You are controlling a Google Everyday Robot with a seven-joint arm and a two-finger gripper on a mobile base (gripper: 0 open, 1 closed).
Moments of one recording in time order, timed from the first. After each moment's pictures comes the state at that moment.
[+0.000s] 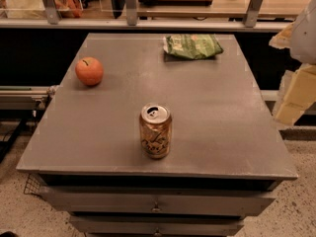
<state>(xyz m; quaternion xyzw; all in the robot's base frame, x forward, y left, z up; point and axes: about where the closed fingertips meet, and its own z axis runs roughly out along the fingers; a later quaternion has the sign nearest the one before) 0.438 -0.216 0.978 -0.60 0.78 -0.04 0.16</state>
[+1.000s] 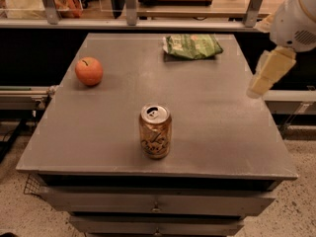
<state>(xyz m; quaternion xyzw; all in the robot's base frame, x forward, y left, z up) 0.529 -0.218 0.965 -0.59 0.77 -0.03 0.24</state>
